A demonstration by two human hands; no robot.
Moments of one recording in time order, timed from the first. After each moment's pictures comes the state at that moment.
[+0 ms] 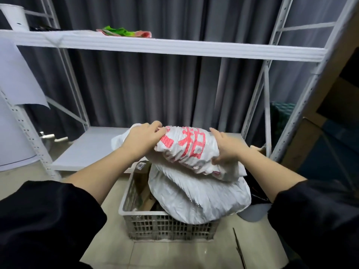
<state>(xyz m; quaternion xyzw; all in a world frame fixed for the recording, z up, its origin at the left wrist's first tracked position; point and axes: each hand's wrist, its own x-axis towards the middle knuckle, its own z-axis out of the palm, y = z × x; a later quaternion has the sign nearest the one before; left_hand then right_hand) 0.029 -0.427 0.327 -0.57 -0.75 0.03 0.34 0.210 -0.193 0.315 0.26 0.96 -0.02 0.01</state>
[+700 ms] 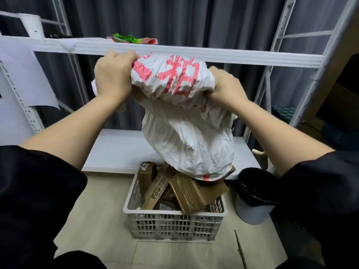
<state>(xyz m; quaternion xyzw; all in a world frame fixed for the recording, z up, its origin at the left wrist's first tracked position) 0.006 -0.461 0.469 -0.34 -0.75 -0.23 0.51 0.180 -0.243 0.466 0.18 0.92 0.00 -0.34</state>
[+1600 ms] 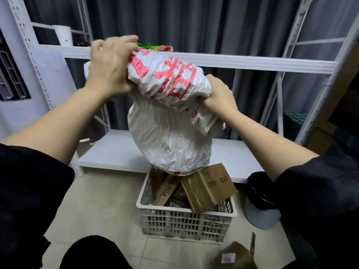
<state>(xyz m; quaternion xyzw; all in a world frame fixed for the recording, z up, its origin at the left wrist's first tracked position) 0.014 -0.546 0.496 -0.46 -0.72 -0.17 0.49 0.174 -0.307 0.452 0.14 0.90 -0.14 -0.38</state>
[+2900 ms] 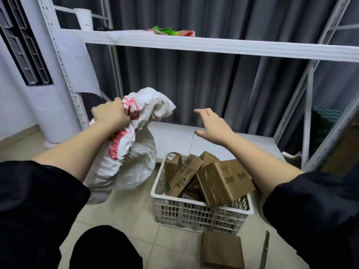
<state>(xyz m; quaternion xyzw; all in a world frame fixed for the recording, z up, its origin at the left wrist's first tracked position) -0.041 -0.584 0.372 -0.16 -0.97 -0.08 0.18 0.123 -0.330 0.347 0.10 0.98 -0.05 -0.18</state>
